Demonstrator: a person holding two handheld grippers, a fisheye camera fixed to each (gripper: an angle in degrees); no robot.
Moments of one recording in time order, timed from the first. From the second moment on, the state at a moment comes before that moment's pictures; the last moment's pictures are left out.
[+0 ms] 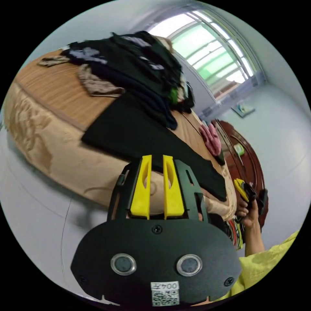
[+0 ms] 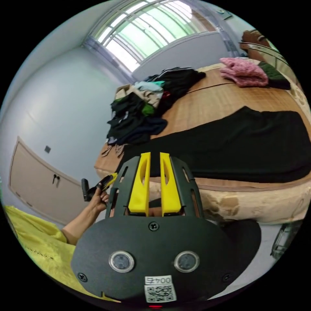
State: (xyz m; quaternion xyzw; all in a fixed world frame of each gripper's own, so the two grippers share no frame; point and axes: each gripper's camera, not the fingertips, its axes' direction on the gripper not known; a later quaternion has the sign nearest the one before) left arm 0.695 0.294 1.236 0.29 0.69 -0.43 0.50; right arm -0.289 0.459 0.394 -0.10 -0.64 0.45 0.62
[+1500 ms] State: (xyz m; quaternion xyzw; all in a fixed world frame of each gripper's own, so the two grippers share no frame) left arm 0.469 0.221 1.464 0.29 0.75 -0.36 0.47; right arm -0.901 0.154 0.174 0.06 -0.51 0.03 0.86
